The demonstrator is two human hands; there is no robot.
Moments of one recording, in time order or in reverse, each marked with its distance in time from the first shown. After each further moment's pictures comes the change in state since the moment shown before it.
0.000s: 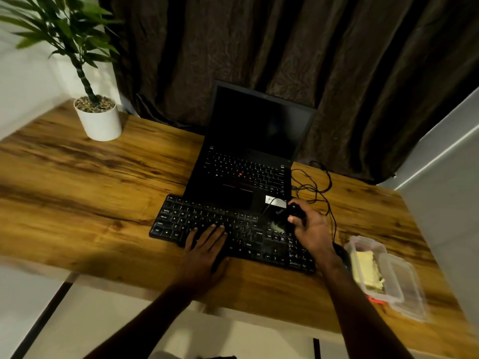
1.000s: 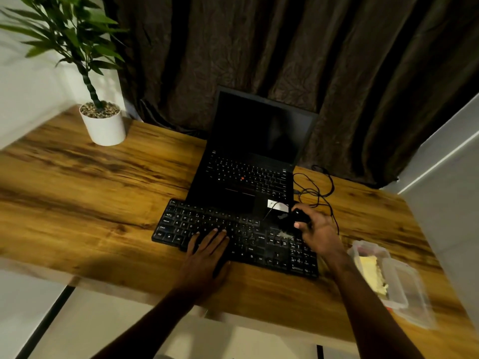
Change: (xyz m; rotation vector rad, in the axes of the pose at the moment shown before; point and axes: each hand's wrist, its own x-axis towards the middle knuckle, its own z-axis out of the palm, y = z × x) left_hand 0.001 0.000 0.002 0.022 -0.028 -0.022; right_hand 0.013 0.019 -0.009 -0.180 -0.092 -0.010
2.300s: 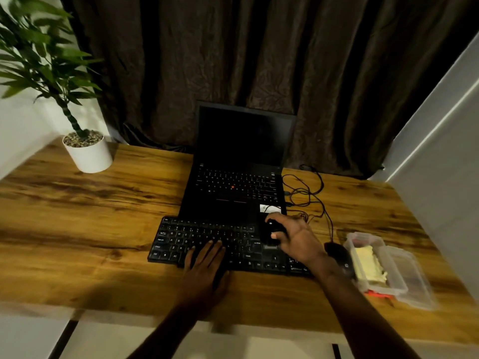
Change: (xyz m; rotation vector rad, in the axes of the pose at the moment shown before) left_hand 0.001 0.002 -0.007 -0.084 -0.024 -0.002; right_hand -0.025 -0.044 0.008 -0.041 -0.114 -0.026
